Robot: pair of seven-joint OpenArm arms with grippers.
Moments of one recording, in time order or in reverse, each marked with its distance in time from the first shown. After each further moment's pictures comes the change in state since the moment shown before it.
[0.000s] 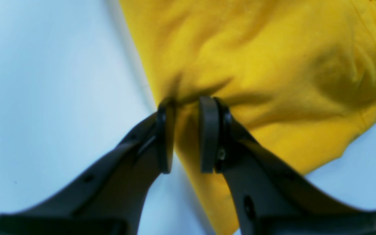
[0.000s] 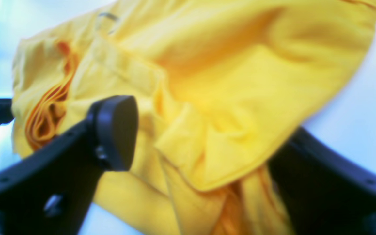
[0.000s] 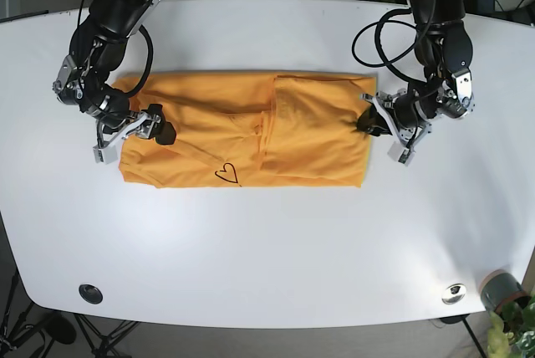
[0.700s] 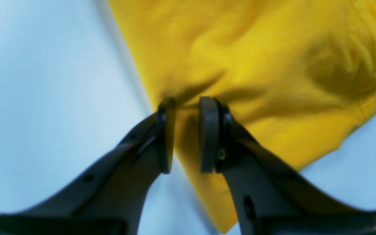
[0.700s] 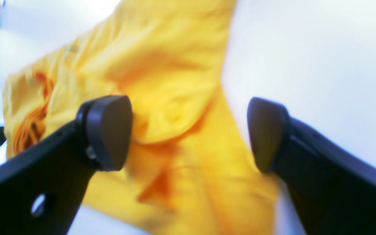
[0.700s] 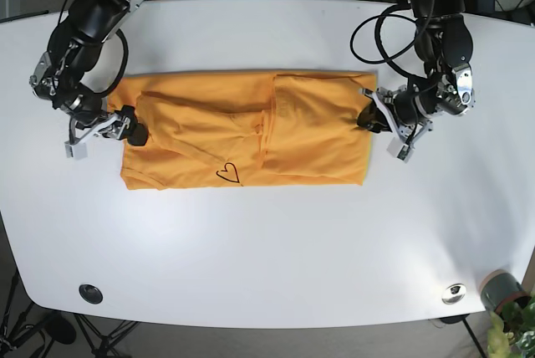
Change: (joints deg) left arm 1.2 0.2 -1.0 2.9 0.4 0.0 0.7; right arm 1.5 4.1 6.2 -3.7 1.6 0.6 -3.1
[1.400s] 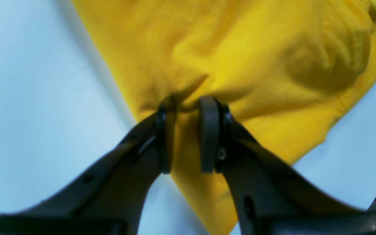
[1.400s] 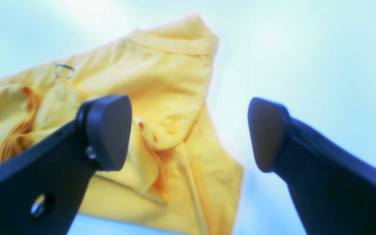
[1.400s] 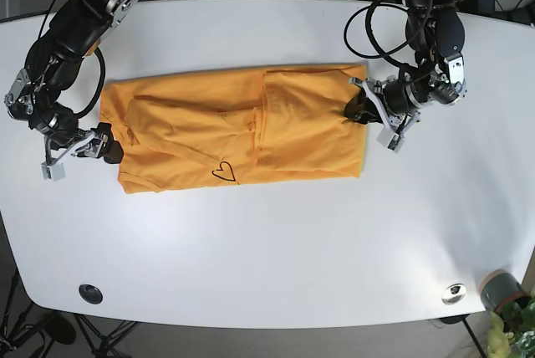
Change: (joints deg) left arm 3.5 2.0 0.0 1.7 -1.8 -0.2 -0.9; right arm 4.7 6.4 -0.7 1.2 -0.8 -0.4 -1.9
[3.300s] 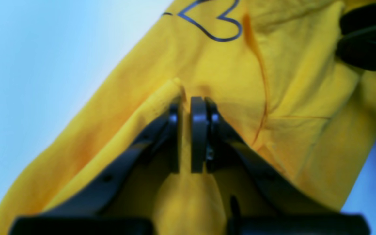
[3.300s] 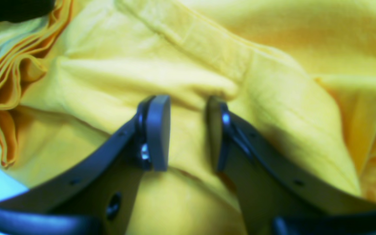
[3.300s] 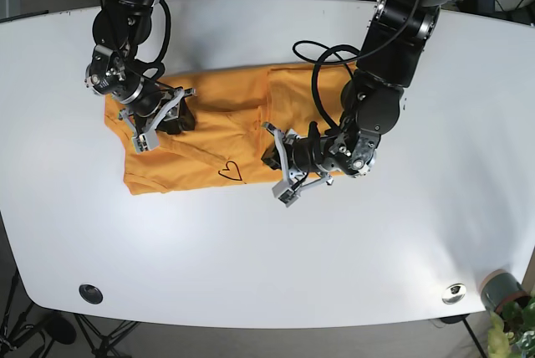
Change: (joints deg) left arm -23.8 5.2 36.0 -18.7 5.8 12.1 -10.3; right arm -15.7 -12.1 -21.7 9.2 -18.6 0.3 26.2
